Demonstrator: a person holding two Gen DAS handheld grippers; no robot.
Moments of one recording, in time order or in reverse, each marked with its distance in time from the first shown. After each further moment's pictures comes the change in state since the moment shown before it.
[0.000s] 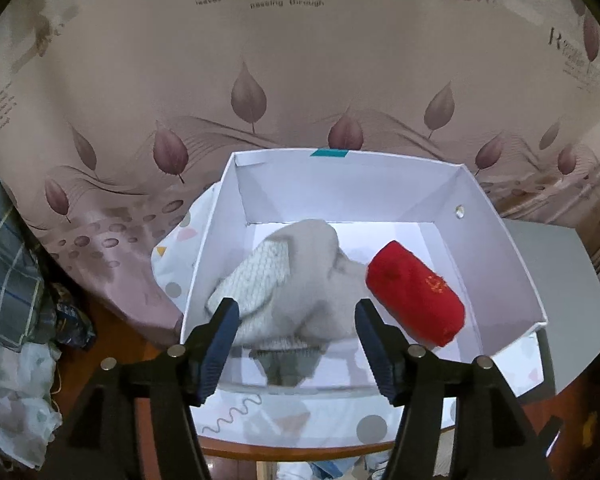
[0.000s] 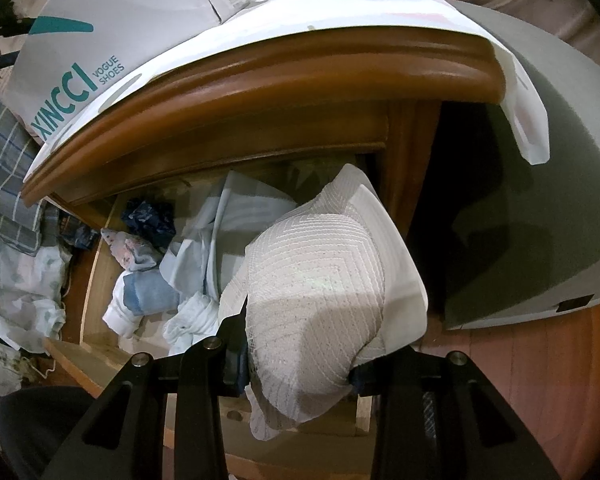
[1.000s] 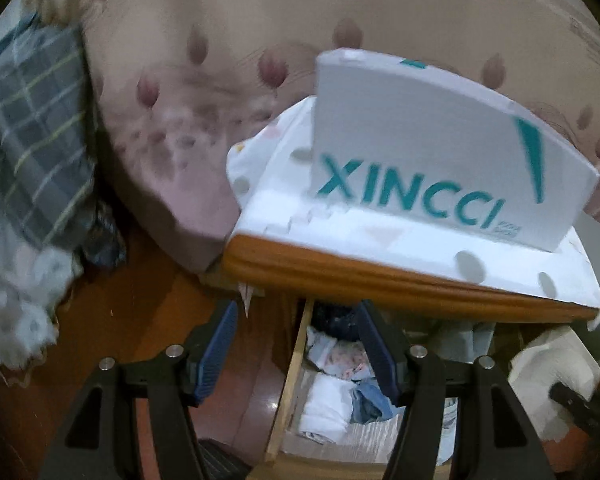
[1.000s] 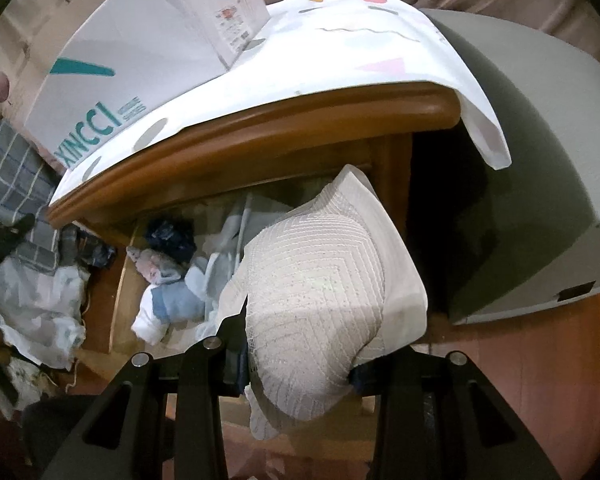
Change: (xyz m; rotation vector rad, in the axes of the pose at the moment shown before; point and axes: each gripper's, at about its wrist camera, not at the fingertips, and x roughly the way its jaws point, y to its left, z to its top) left arm 0.001 0.037 -0.204 -0.211 -0.052 0.175; right arm -0.036 -0.002 0.000 0.044 -0.036 0.050
